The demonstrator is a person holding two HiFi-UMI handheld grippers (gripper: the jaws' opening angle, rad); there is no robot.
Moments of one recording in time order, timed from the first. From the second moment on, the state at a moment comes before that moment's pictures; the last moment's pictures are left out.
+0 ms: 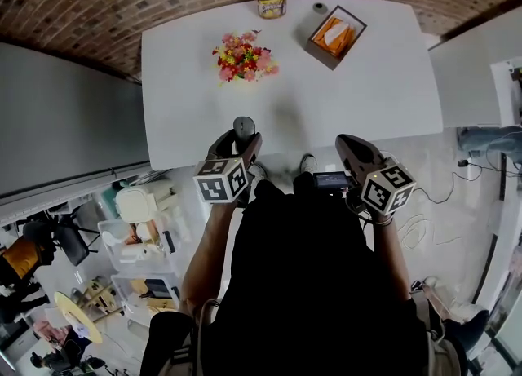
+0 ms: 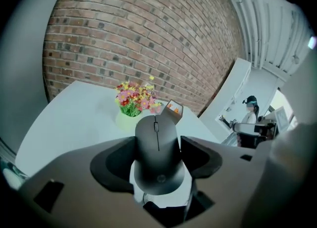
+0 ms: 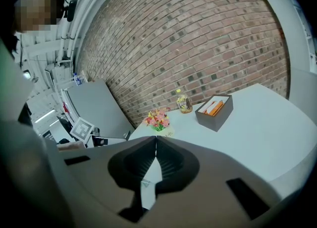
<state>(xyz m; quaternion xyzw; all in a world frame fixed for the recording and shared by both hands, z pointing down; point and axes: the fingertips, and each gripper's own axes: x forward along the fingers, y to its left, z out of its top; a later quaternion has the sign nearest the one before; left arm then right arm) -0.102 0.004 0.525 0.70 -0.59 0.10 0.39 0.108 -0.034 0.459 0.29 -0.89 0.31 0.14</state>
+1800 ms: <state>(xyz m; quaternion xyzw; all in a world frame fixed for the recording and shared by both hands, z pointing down) -0.078 0.024 0.447 0.73 -0.57 -0.07 0.37 0.085 -0.029 0.437 0.25 -0.92 0.27 0.13</state>
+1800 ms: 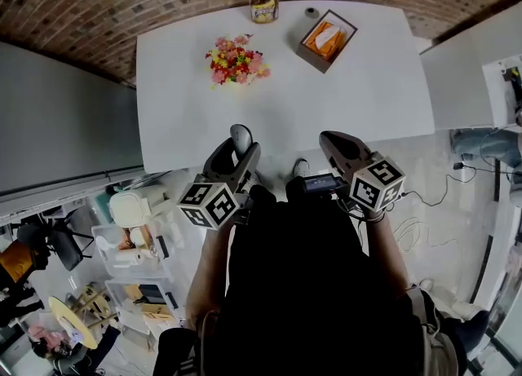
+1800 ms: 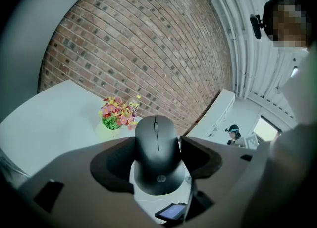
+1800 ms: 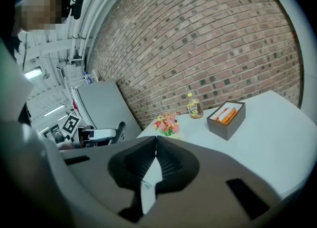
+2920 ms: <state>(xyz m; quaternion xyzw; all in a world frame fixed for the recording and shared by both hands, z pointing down) -0.073 0.023 0.461 0.74 -0.58 0.00 0.36 0.086 -0.029 0.437 0.25 -0.92 0.27 0.13</state>
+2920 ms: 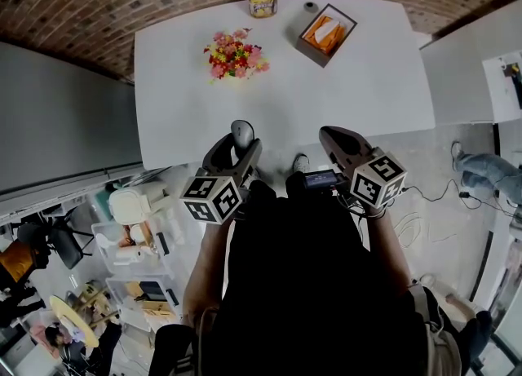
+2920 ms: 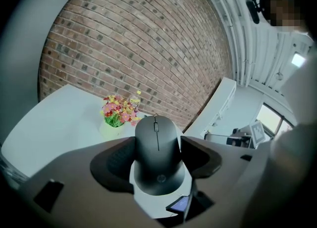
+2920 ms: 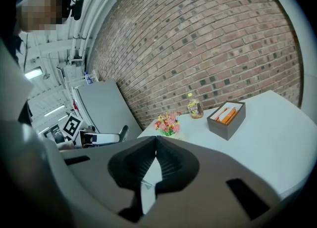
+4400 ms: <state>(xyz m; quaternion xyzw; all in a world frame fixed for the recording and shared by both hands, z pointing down) -0.098 0.014 0.578 0.70 -0.59 0.14 0.38 0.124 -0.002 0.458 0.31 -0.89 0.31 0.14</state>
